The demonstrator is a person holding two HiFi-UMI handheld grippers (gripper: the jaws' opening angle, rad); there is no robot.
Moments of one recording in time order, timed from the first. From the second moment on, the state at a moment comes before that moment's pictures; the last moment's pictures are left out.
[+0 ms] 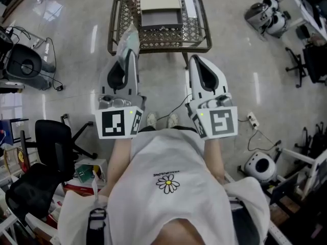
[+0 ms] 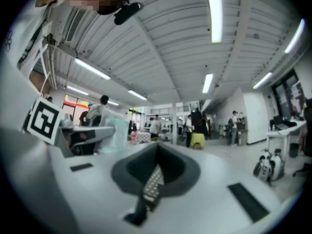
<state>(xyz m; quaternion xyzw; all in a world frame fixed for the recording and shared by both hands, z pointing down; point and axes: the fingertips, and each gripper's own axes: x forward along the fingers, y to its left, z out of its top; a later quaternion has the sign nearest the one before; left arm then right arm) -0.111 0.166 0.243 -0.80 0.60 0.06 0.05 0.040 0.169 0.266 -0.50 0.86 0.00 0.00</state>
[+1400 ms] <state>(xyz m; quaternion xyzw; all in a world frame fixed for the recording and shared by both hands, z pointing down) -0.045 0.169 0.234 -0.77 0.62 0.06 0.11 0.125 0.164 0.269 -0.49 0.87 0.00 0.03</state>
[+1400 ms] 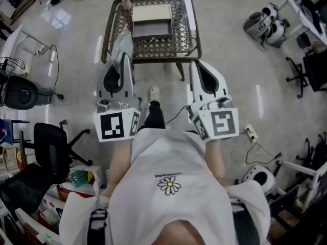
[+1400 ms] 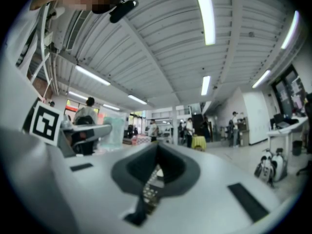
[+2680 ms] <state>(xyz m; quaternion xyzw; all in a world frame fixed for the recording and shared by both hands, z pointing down) -0.108 -0.077 0.270 -0.81 0.58 0.07 0.08 0.023 -0.069 0.292 -0.52 0.86 0.01 -0.03</state>
